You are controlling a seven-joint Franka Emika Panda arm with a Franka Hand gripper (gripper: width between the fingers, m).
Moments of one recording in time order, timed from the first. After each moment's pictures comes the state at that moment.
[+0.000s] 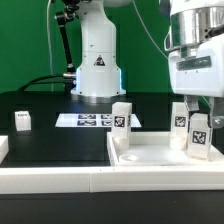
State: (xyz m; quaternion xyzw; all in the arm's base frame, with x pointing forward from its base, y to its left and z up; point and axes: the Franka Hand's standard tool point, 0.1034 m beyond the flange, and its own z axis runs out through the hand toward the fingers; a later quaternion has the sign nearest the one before) arm 0.617 0.126 0.084 -0.74 0.66 -0.04 0.09
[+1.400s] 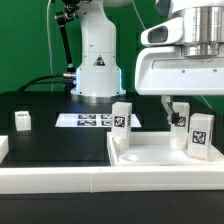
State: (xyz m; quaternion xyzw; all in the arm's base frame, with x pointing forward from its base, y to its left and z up) arm 0.622 0.116 0.085 -0.97 0.23 -0.08 0.03
